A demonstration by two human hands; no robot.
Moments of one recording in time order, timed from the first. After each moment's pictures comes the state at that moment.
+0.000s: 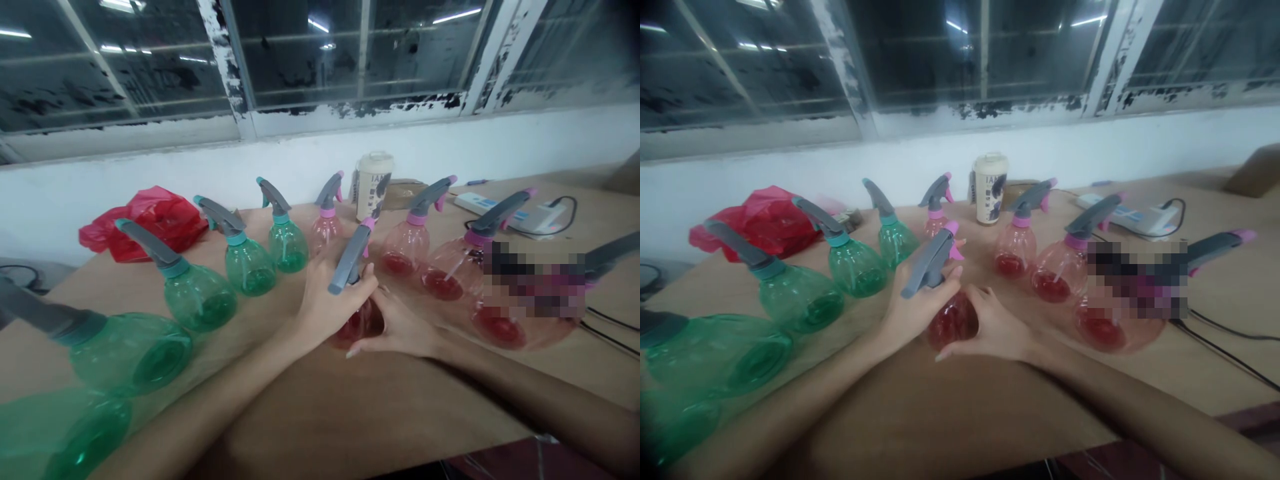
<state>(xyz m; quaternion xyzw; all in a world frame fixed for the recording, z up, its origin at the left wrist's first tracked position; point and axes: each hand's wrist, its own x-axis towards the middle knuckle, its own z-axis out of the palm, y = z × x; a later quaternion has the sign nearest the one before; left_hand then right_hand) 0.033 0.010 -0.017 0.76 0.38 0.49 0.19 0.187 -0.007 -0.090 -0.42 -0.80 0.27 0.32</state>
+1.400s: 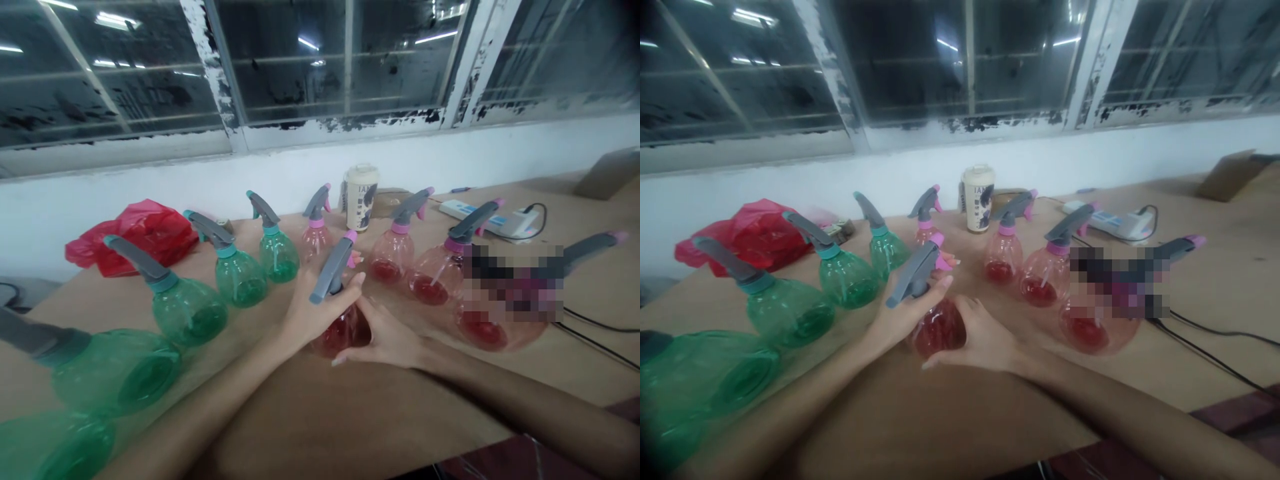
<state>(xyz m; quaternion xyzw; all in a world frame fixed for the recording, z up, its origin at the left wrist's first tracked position) 0.028 0.010 -0.008 0.75 0.36 0.46 0.31 0.183 -0.012 -0.088 -0.42 -0.79 0.28 0.34</state>
